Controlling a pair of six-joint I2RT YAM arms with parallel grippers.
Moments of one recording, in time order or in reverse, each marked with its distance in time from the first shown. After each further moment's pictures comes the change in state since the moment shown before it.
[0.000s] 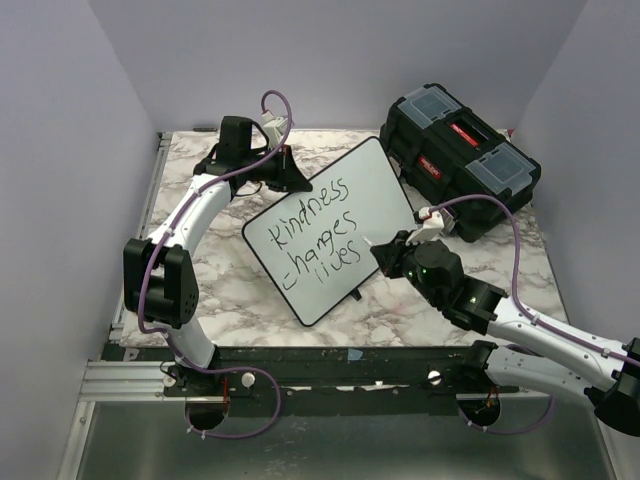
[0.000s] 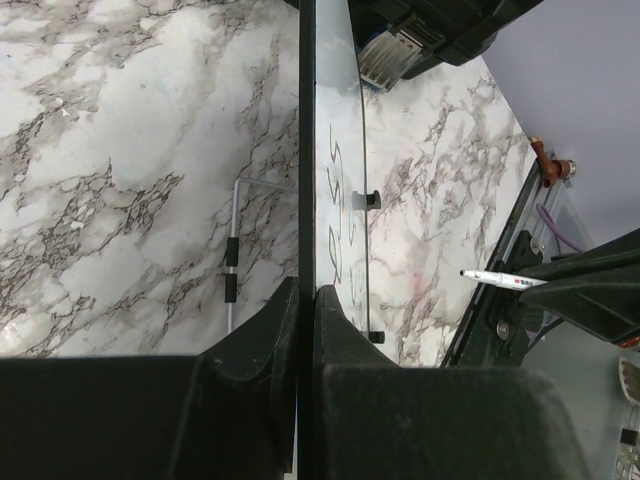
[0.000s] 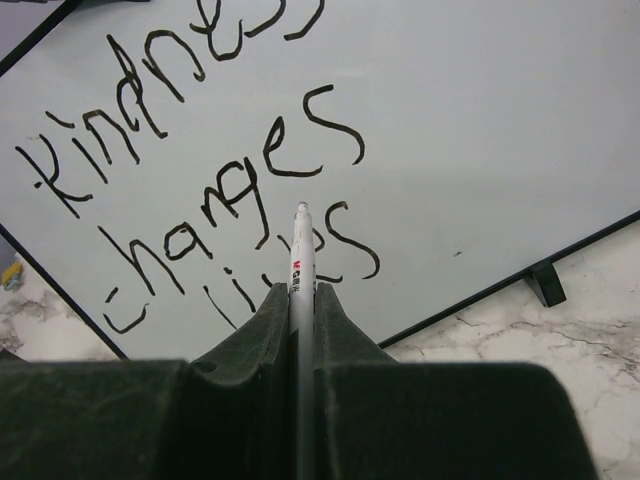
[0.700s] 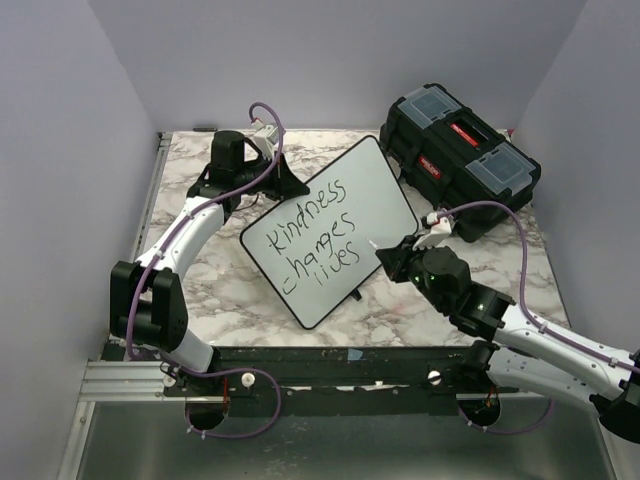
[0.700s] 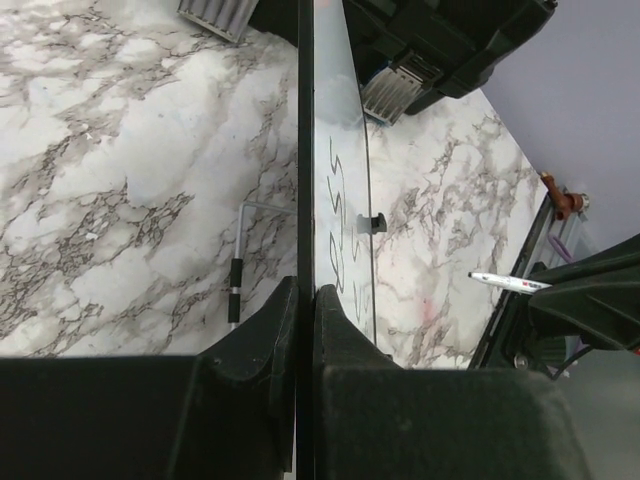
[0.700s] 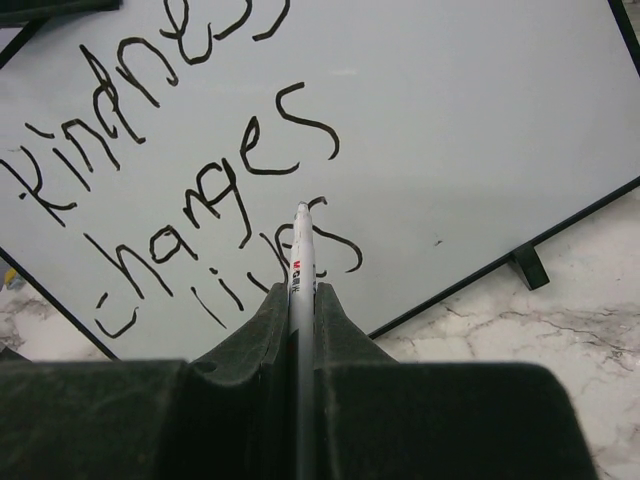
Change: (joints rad) left arm -0.006 -0.155 -0.223 0.227 -0.050 -0.083; right arm 0.000 -0.066 -0.046 -0.008 0.005 0.000
